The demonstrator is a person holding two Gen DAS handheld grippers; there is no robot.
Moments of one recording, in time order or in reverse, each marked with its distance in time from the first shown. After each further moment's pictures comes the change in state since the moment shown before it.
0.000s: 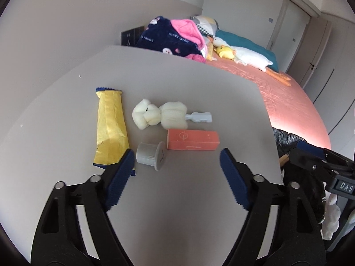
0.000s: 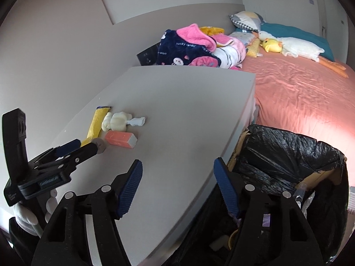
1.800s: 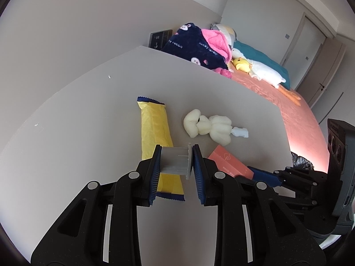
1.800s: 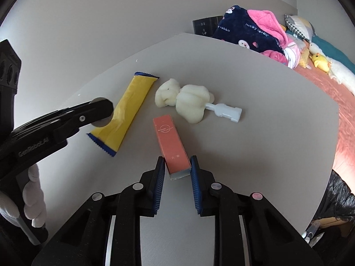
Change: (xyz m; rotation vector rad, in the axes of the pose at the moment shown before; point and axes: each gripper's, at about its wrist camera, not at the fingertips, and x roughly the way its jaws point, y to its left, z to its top) left arm -0.007 0.060 0.021 -0.112 -0.037 0.033; right arm 0.082 0.100 0.015 -0.250 0.157 0.107
